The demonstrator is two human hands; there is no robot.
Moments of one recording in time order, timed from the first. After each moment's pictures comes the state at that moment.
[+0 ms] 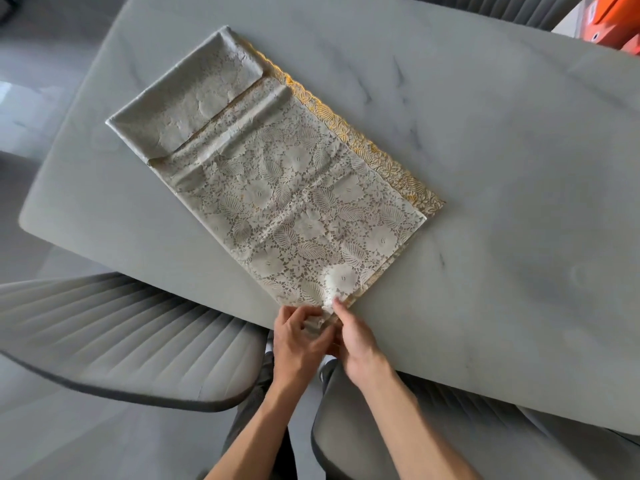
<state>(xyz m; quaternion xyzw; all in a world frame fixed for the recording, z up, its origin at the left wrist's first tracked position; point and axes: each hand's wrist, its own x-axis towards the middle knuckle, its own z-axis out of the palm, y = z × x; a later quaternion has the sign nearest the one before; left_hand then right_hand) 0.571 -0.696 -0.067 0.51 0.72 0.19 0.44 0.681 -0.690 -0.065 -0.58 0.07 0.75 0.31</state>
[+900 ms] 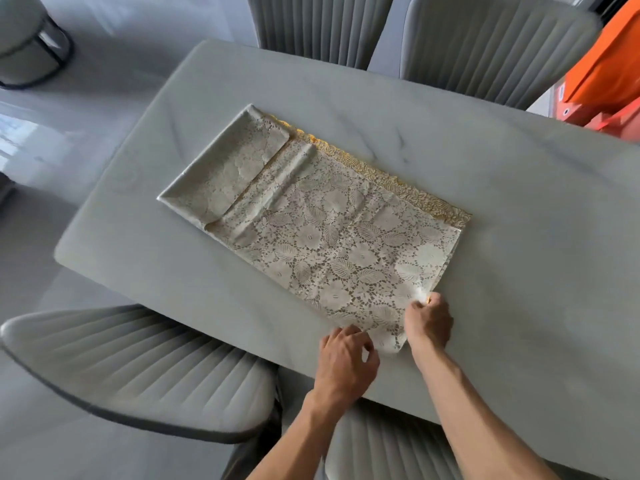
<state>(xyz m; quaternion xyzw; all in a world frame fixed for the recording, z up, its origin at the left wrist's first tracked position) 0.623 -0.667 -0.027 0.71 0.60 0.06 0.37 0.774 -0.624 -0.041 -0.93 -0.19 0.28 0.16</state>
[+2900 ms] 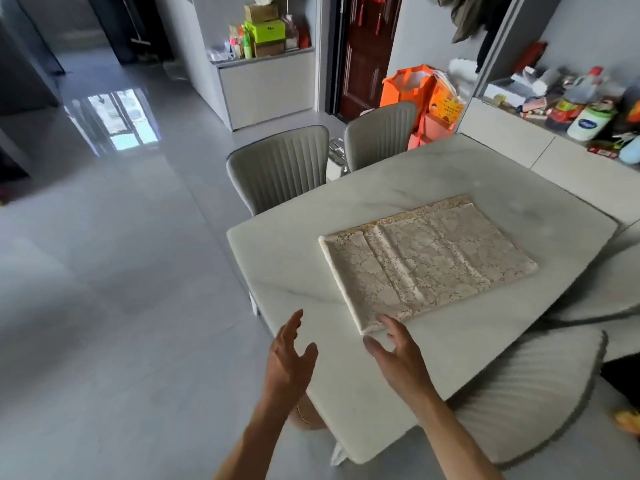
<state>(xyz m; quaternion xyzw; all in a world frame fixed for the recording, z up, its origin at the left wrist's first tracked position) 0.019 -0.183 0.099 0.78 0.33 0.13 0.51 0.125 -0.357 0.119 -0.85 -0.11 0.23 0.46</state>
